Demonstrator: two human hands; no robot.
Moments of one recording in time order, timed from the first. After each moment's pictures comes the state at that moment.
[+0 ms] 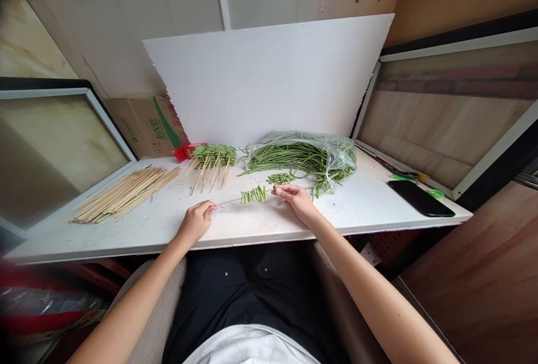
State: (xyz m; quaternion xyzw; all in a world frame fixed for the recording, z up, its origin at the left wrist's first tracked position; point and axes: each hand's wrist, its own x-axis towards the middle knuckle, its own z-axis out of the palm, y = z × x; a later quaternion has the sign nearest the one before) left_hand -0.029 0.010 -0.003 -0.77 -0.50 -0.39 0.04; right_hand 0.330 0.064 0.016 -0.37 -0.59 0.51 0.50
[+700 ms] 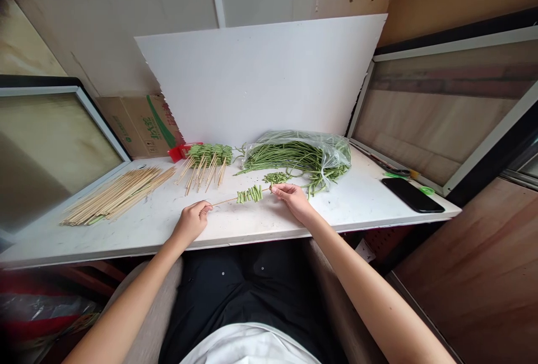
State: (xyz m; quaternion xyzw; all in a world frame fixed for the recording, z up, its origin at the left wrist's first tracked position) left_hand -0.030 0.009 -0.004 -0.77 -0.51 -0.38 0.03; right_hand 0.330 0.067 0.012 -0.36 -0.53 0.56 0.53
